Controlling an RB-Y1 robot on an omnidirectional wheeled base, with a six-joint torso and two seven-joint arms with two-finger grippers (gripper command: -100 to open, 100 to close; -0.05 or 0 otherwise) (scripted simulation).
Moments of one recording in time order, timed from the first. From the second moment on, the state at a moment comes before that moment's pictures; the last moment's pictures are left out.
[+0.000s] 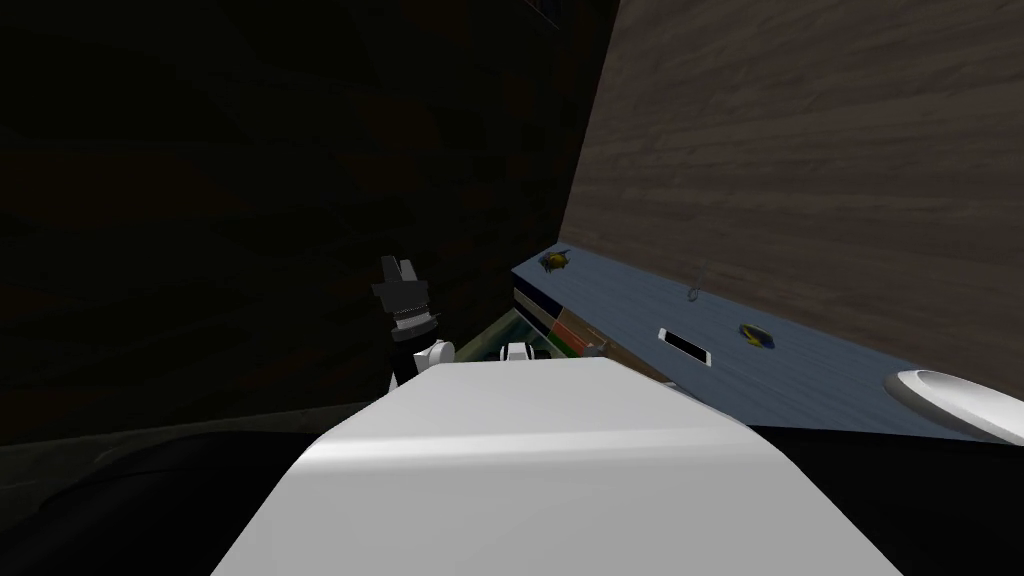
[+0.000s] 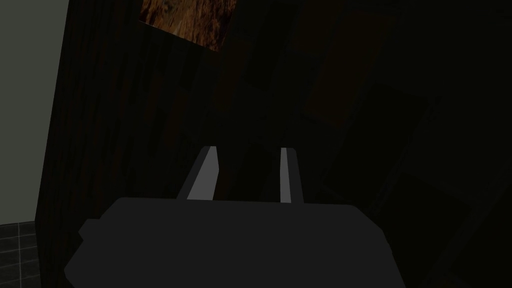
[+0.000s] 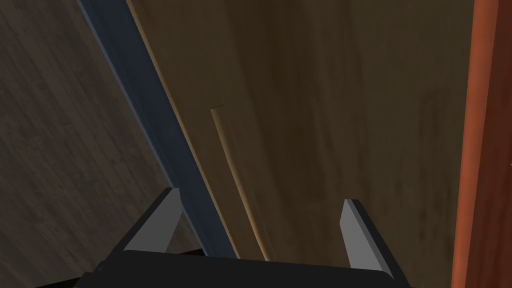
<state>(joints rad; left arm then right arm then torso) 0.49 0.00 -0.02 -2.34 0.12 -0.53 -0.12 0.06 -0.26 0.70 -0.64 1.44 1.33 0.15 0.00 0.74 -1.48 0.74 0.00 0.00</state>
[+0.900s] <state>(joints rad) 0.49 0.00 -0.02 -2.34 0.12 -0.53 -0.12 0.12 -0.29 0.58 -0.64 1.34 1.37 0.15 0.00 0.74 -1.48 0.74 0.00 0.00</state>
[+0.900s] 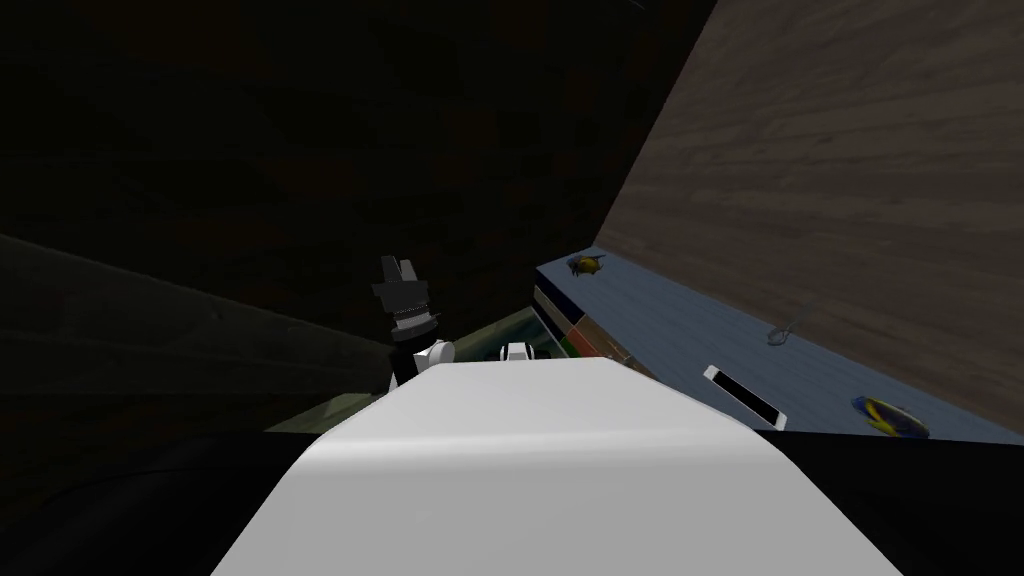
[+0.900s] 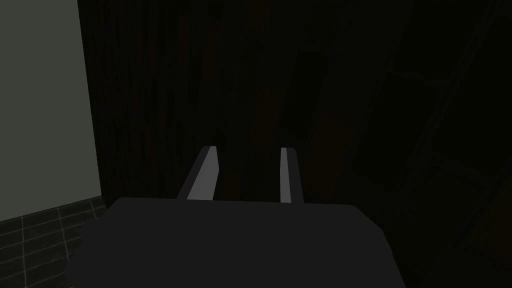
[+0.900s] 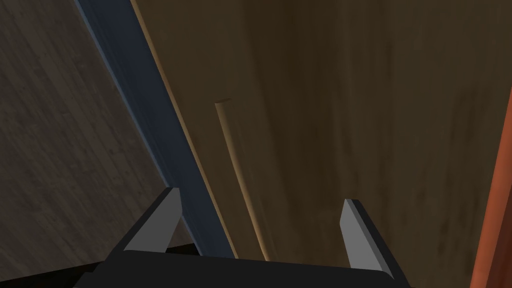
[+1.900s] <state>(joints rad) 0.49 0.00 -0.02 -2.34 0.12 -0.53 -0.12 0.16 -0.29 0.40 -0.58 1.18 1.39 0.11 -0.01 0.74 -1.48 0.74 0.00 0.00</state>
